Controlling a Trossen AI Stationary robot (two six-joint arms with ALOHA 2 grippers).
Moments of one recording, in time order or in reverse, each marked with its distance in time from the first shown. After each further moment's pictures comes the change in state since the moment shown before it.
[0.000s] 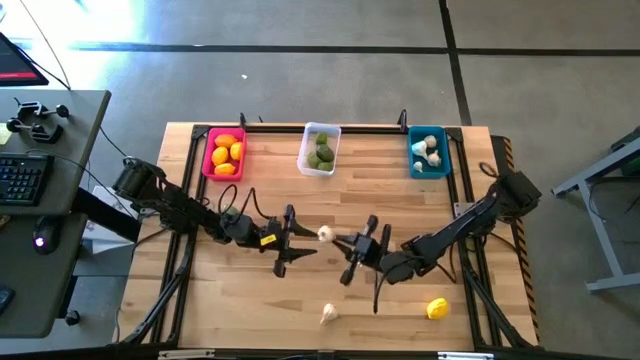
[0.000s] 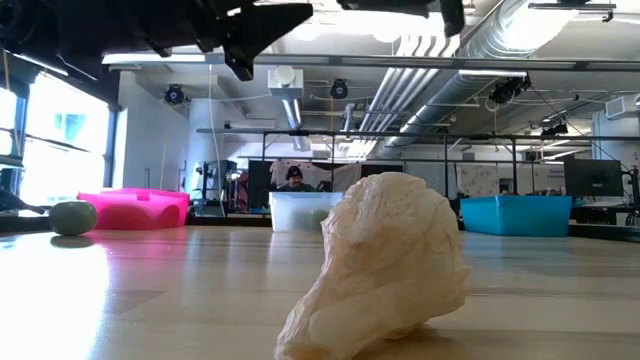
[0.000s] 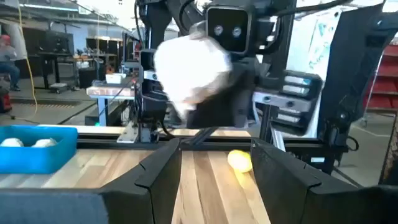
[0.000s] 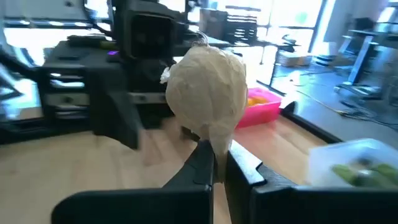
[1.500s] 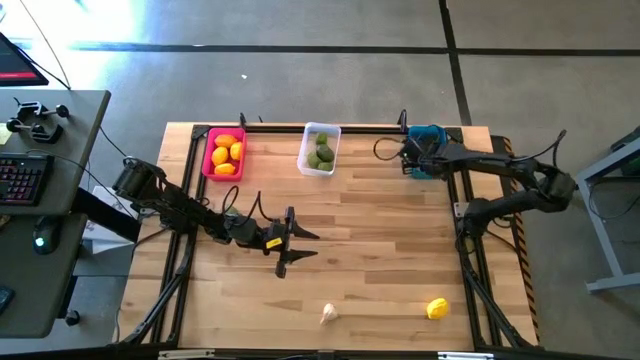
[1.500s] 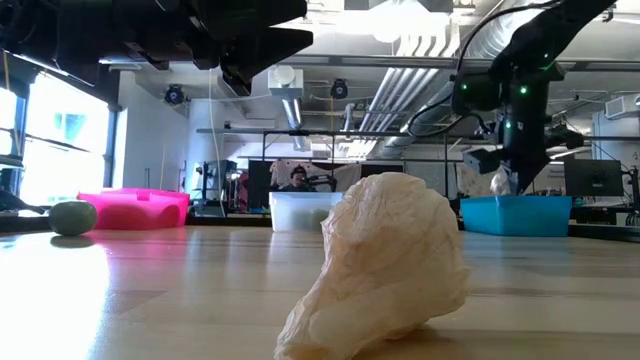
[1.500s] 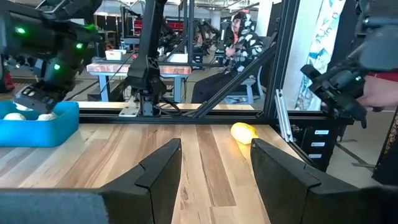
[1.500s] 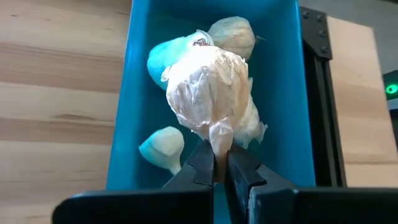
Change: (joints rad) left arm 0.000 0.000 0.000 -0.106 -0.004 -0.009; right arm -1.152 -0.380 -0.234 -1.319 -0.365 0.663
